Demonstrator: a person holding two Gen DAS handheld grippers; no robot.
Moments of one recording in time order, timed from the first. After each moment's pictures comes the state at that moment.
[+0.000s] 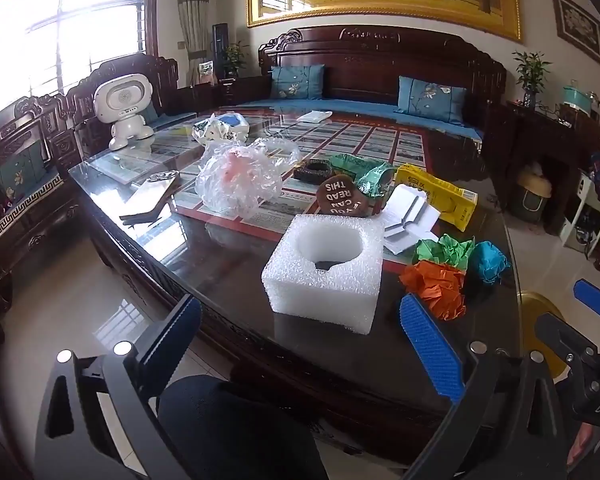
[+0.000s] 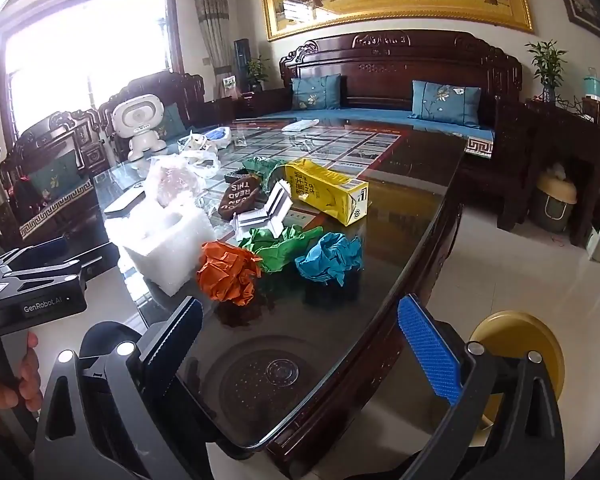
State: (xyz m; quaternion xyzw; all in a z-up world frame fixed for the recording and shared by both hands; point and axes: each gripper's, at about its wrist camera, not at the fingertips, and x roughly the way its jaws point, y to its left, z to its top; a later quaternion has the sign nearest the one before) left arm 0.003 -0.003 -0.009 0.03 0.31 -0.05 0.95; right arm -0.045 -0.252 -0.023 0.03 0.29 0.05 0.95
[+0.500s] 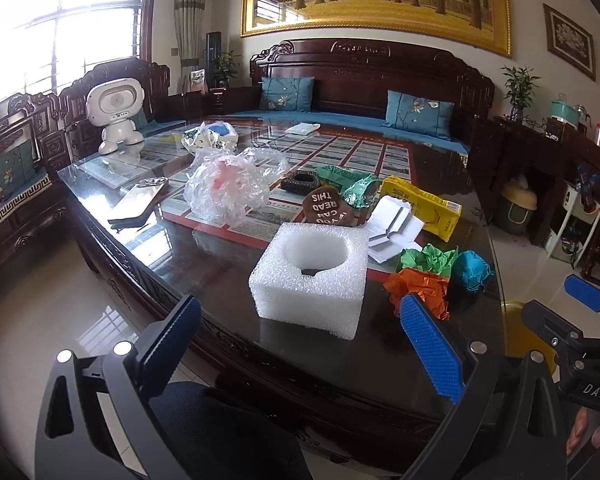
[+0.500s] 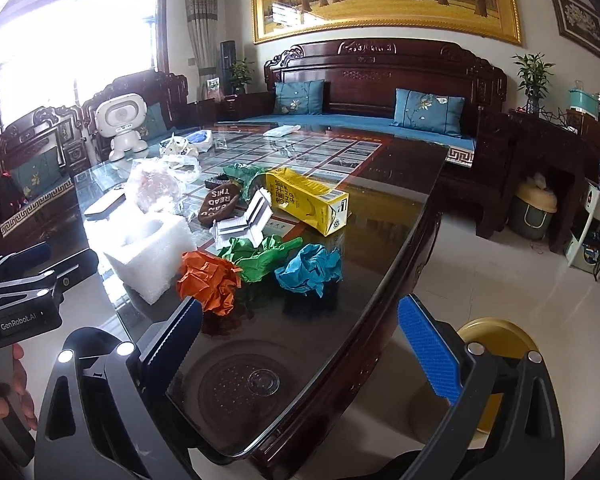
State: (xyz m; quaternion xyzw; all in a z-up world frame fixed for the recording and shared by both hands) left arm -0.003 -0.003 -0.008 0.02 0.29 -0.08 0.95; right arm -0.044 -0.253 -0.018 0.02 0.29 0.02 0.96
